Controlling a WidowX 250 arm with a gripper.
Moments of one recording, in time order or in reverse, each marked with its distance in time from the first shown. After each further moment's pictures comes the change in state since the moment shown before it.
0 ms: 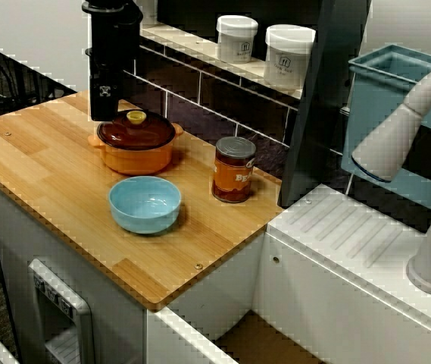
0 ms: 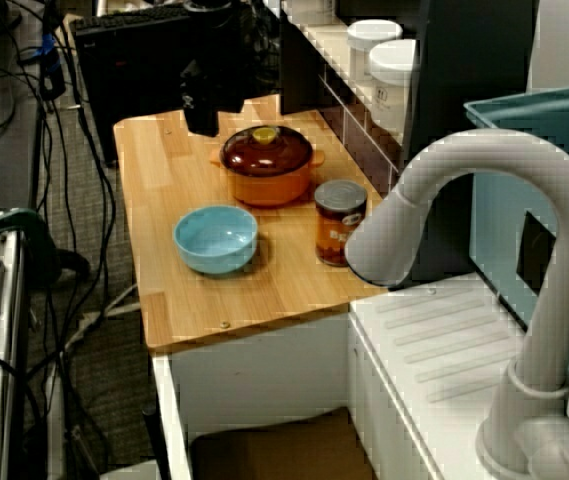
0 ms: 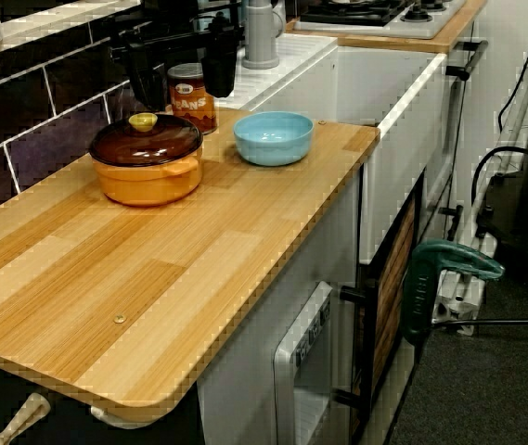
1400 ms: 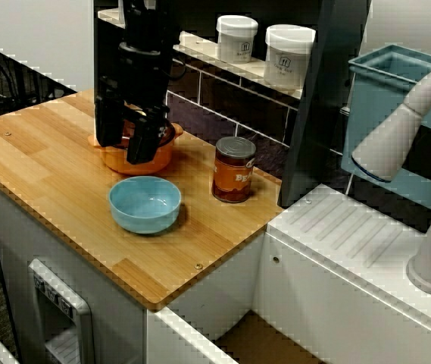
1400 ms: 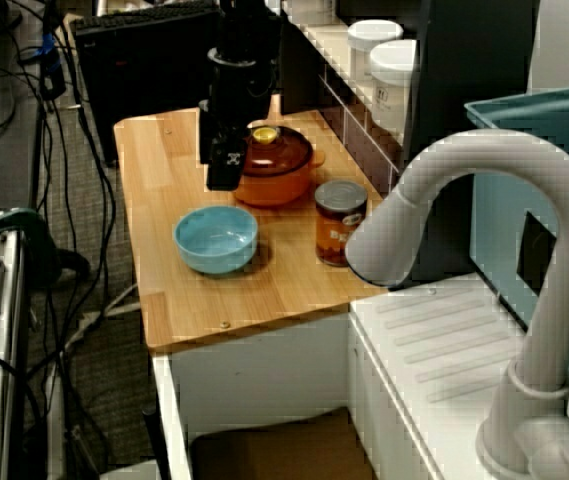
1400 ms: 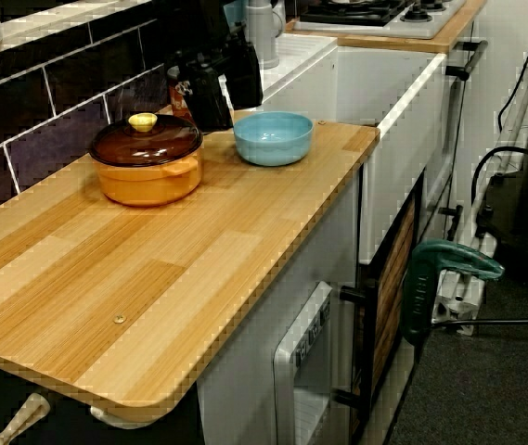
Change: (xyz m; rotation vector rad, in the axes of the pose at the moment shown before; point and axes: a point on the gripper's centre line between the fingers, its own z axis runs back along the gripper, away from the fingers) arm 0.020 -0.044 -0.034 -0.094 0.188 0.637
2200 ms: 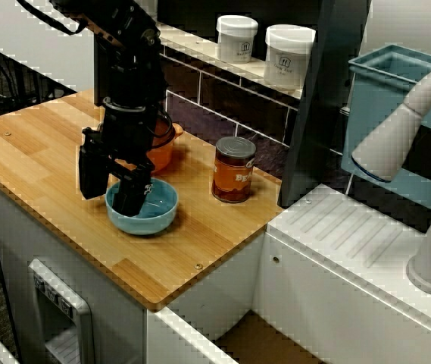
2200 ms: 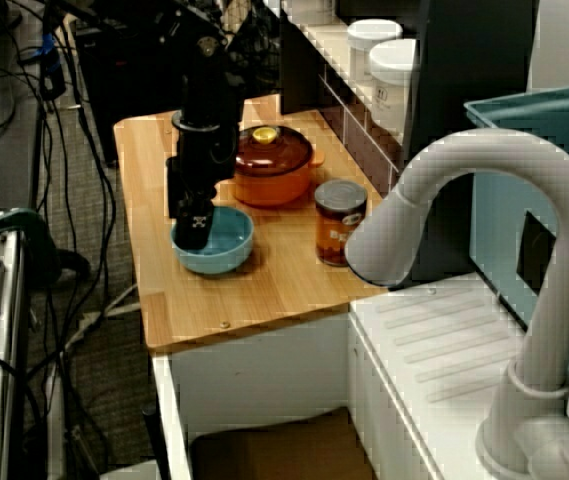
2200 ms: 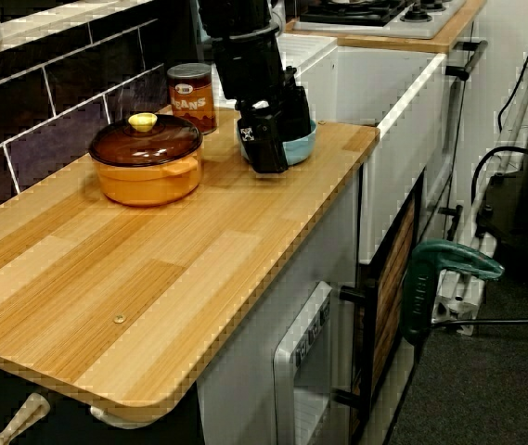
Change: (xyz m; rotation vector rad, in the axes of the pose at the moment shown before) arm -0.027 -0.018 -0.043 0.013 -0.009 0.015
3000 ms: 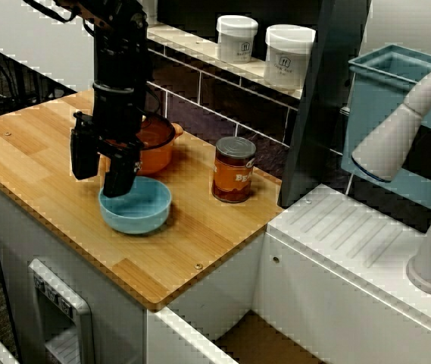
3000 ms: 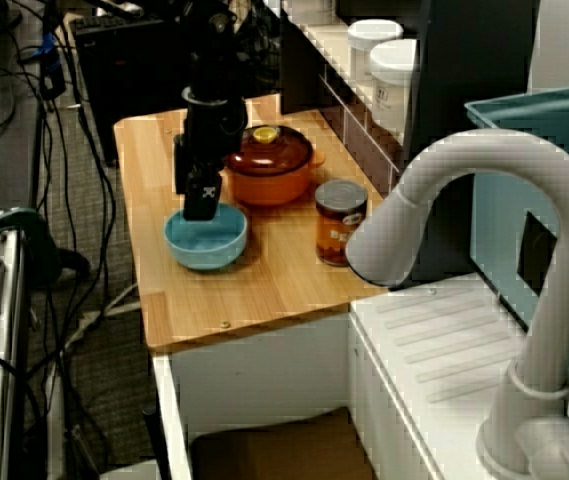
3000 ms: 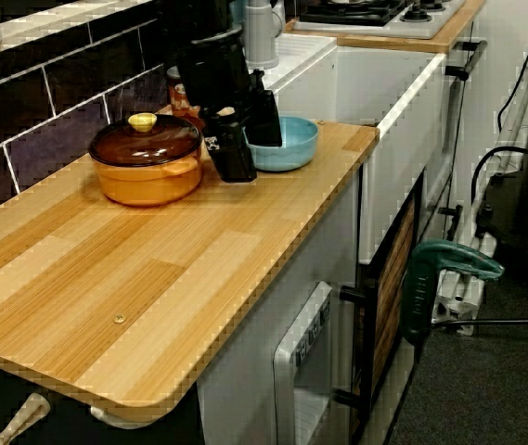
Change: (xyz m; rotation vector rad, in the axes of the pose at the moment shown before) arm 0.012 0.035 0.008 -0.020 0.009 0.030
